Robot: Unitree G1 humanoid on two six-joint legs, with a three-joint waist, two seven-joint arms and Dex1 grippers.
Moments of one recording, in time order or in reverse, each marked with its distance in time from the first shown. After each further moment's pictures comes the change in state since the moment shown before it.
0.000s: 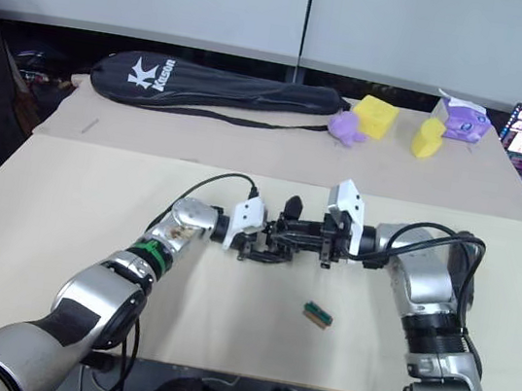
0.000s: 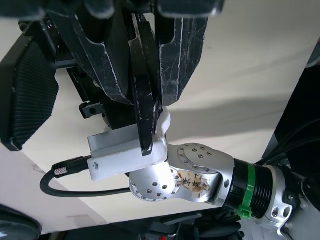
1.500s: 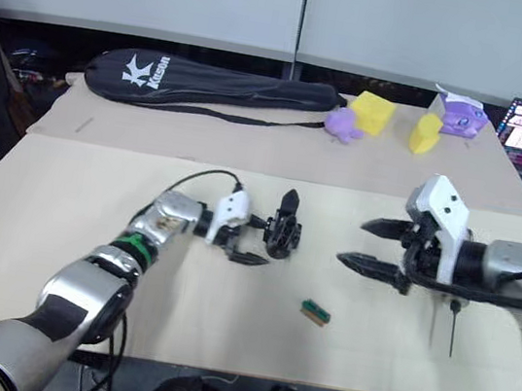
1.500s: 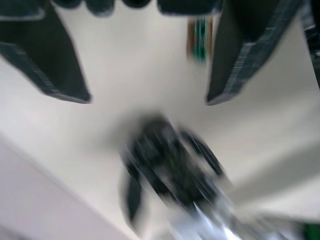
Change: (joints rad) left arm 0.030 0.180 0.018 -0.098 -0.033 0.172 -0.163; right arm 0.264 -0.545 -0.475 -0.648 0.271 0.817 -0.355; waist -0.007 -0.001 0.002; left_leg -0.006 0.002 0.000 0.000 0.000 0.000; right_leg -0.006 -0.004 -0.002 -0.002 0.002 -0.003
